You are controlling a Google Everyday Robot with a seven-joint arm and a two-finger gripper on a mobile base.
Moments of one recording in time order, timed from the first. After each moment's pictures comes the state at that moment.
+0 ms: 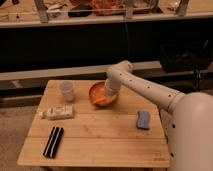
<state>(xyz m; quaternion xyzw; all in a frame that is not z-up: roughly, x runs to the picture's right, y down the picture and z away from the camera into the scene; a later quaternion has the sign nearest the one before) 0.015 0.054 0.894 -0.25 -0.16 -0.09 0.95</state>
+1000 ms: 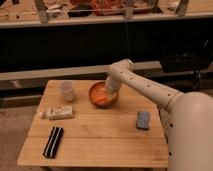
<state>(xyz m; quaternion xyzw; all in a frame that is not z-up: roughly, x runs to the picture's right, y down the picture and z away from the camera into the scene) 0.021 0.045 0.900 -0.25 -0.16 -0.10 0.95</state>
